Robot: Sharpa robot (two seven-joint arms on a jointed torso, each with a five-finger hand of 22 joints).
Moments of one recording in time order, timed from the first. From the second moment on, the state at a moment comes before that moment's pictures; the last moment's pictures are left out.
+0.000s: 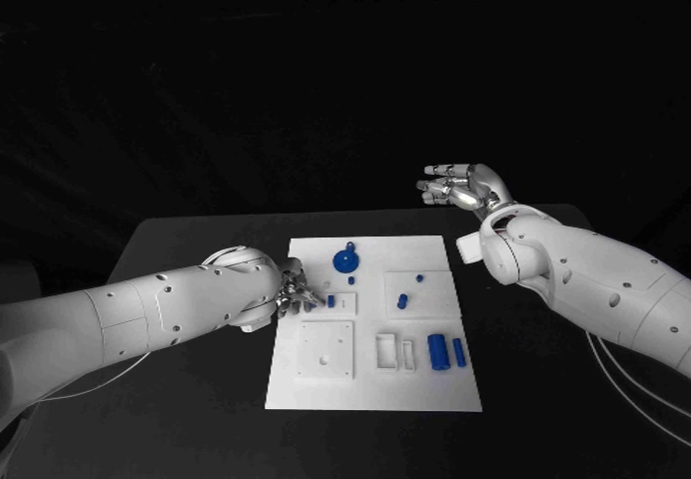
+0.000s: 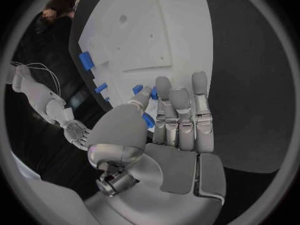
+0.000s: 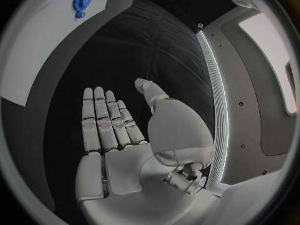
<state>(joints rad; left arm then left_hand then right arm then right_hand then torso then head) 1.30 -0.56 -0.23 1.18 -1.06 -0.04 -0.45 1.06 0.02 0.25 -0.02 0.08 1.20 -0.03 0.23 0.78 1.43 -0.08 0.60 0.60 1.35 -0.12 1.10 0.58 0.01 1.33 -0.13 0.18 1.31 1.12 -0.61 0.26 1.10 -0.66 -0.40 0.21 1.20 -0.02 0.16 -0.16 0.57 0.75 0.19 0.06 0.05 0.96 0.18 0.10 0.06 1.02 0.17 0.07 0.06 0.09 0.91 0.18 0.07 0.07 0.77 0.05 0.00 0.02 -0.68</state>
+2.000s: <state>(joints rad) 1.30 -0.65 -0.16 1.23 -0.99 -0.02 -0.46 1.07 -0.14 -0.04 0.24 0.05 1.18 -0.01 0.24 0.79 1.39 -0.06 0.60 0.59 1.31 -0.11 1.10 0.57 0.01 1.32 -0.12 0.14 1.31 1.11 -0.62 0.26 1.10 -0.66 -0.39 0.21 1.20 -0.02 0.14 -0.16 0.58 0.75 0.19 0.06 0.05 0.96 0.18 0.10 0.06 1.02 0.17 0.07 0.06 0.09 0.91 0.17 0.07 0.07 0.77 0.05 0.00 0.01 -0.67</state>
